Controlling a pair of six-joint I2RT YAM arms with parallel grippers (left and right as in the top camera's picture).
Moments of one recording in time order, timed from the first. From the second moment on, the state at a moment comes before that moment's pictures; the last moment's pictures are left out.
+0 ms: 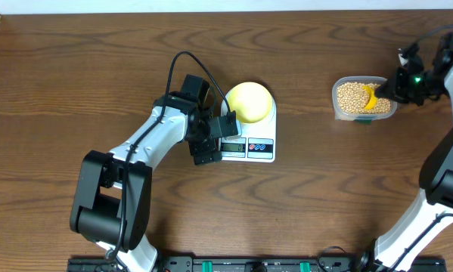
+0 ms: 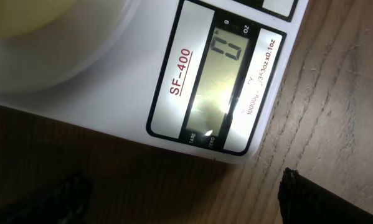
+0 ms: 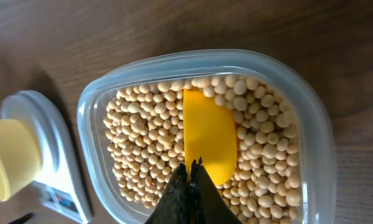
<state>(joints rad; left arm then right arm) -0.31 1.82 1.14 -0.74 0.30 1.04 -0.37 2.11 1.71 -1.03 -0.57 -0.11</state>
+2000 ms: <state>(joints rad) -0.31 1.82 1.14 -0.74 0.30 1.04 -0.45 2.12 1.52 -0.88 -0.85 -0.07</state>
